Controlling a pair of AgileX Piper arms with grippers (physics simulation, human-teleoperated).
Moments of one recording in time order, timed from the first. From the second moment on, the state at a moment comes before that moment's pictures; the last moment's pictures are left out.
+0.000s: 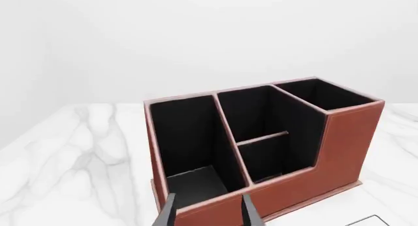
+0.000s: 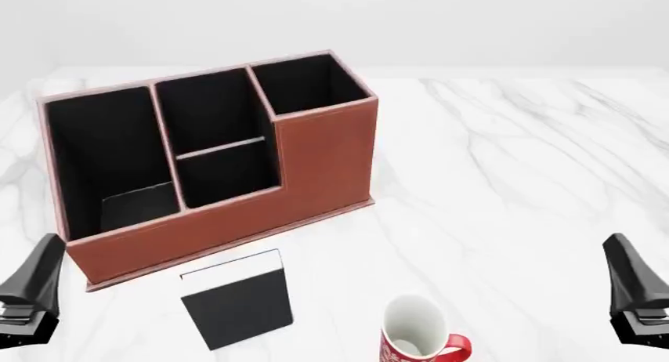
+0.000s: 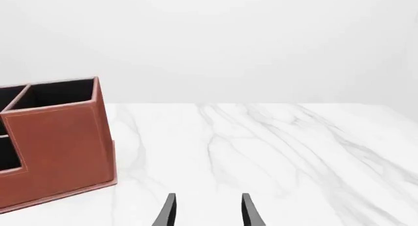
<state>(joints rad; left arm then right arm) 0.00 0.00 0.00 0.00 0.00 0.00 0.00 0.00 0.00 0.00</state>
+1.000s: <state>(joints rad) -0.03 0.17 -0.33 0.27 0.14 0.00 0.00 -0.01 0.01 0.00</state>
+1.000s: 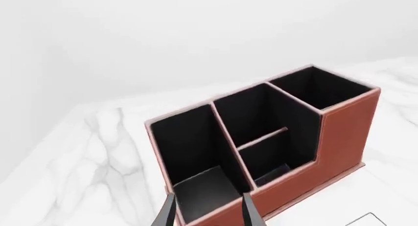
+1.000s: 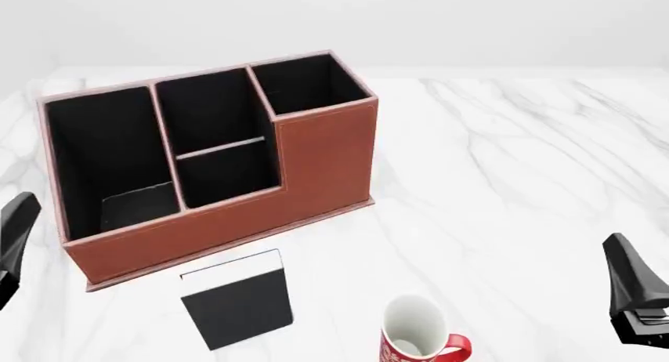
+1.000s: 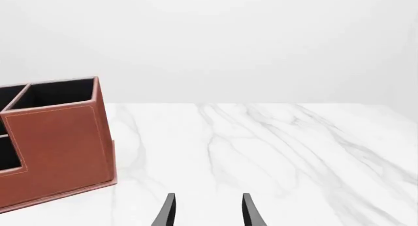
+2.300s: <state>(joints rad) -0.42 0.82 -0.86 0.89 0.55 0.00 0.00 -0.01 0.01 0.00</state>
